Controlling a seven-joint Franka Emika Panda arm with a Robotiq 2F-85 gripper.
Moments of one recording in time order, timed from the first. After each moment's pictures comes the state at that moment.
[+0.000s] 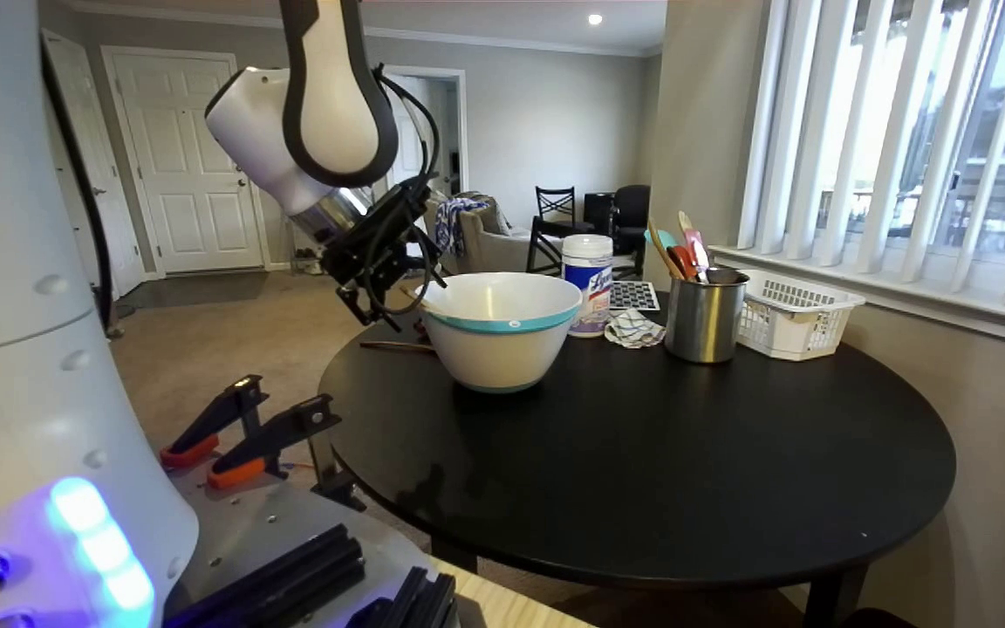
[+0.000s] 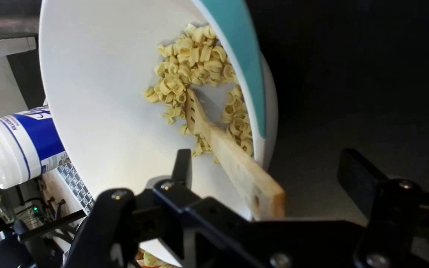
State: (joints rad) arm 0.00 0.35 0.28 -2.50 -2.05 2.61 1.20
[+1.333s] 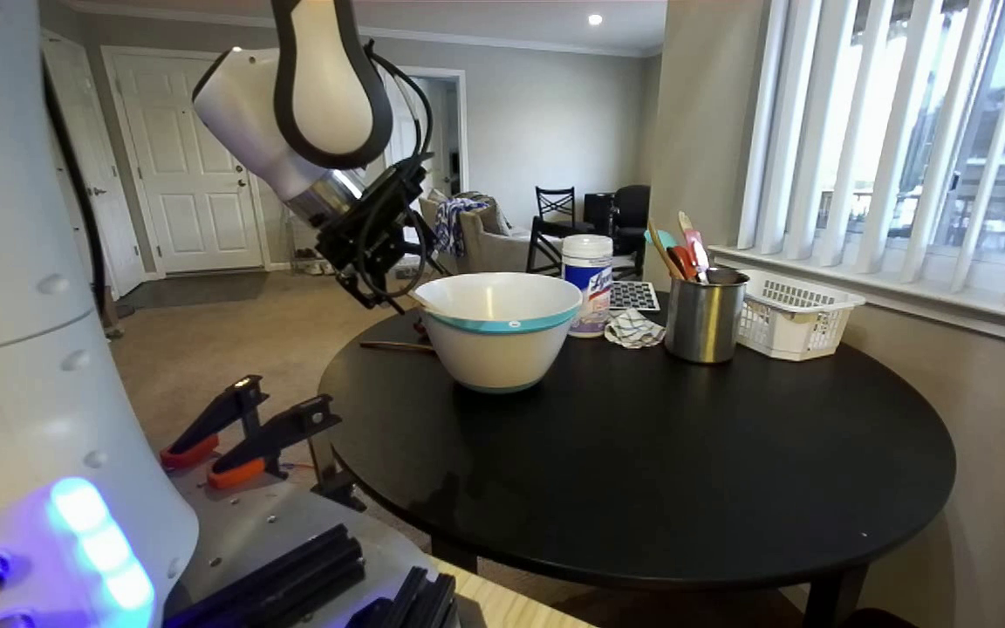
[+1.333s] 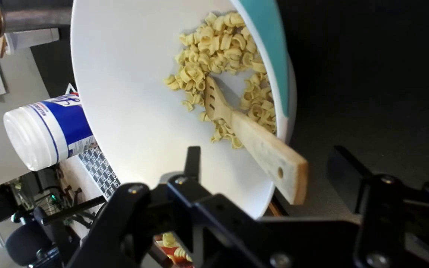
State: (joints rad) arm 0.02 0.28 0.28 -2.53 -2.06 2.60 1.22
